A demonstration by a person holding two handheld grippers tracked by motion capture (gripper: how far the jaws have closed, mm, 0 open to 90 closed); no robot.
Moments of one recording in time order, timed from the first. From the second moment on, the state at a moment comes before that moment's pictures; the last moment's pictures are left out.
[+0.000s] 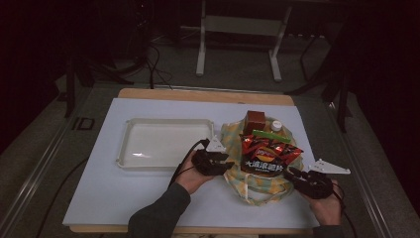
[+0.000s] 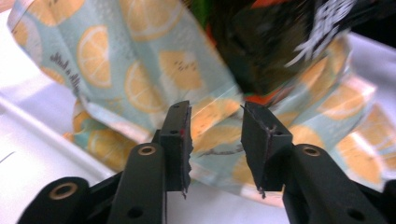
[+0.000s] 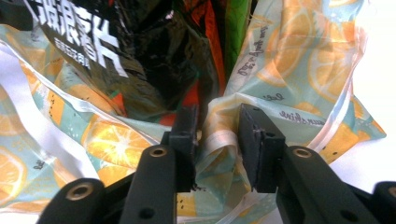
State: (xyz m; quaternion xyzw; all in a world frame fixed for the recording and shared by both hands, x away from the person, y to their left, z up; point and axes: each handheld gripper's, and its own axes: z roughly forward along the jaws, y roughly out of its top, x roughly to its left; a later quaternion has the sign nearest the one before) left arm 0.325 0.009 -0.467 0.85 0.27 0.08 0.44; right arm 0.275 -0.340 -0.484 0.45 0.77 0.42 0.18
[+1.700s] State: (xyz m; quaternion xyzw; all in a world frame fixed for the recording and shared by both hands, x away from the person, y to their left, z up) left arm 0.284 0.068 -0.497 0.83 0.30 0.11 0.46; right arm 0.284 -0.336 -0.413 0.41 0.76 0.48 0.16
